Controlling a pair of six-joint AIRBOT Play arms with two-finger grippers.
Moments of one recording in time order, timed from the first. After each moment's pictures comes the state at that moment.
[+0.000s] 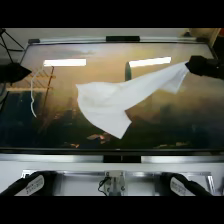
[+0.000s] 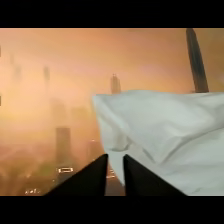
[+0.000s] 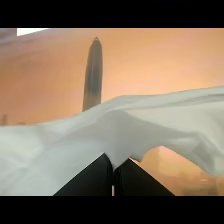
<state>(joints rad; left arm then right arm) 0.24 -1.09 1.41 1.04 -1.17 -1.34 -0.24 -1.18 1.42 -1.03 1.01 1.32</state>
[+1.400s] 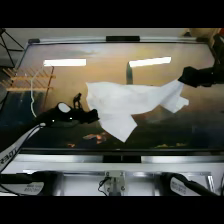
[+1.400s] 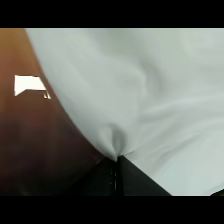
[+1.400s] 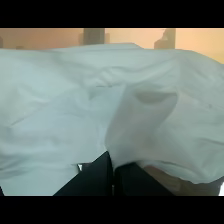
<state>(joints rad) -0.36 -1.52 0.89 0.63 -0.69 -1.38 -0.23 -1.26 1.47 -1.08 1.28 1.37</state>
